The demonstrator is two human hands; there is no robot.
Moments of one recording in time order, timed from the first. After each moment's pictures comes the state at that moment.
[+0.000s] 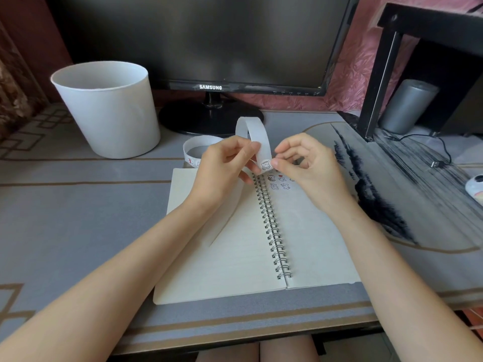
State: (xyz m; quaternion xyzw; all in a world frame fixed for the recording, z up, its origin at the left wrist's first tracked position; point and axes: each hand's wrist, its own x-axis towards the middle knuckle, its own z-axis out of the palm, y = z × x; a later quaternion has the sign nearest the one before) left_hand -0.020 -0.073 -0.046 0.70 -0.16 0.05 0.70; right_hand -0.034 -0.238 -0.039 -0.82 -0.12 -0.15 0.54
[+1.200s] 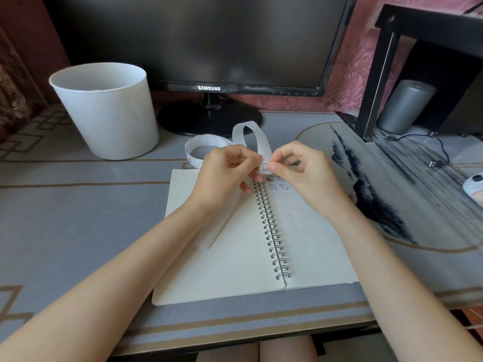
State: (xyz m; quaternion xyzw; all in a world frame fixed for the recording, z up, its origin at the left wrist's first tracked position) left_hand -0.020 -0.073 -0.052 0.73 -0.16 0.02 0.66; right_hand -0.030 -0.240 -0.046 -0.84 -0.12 -0.13 0.51
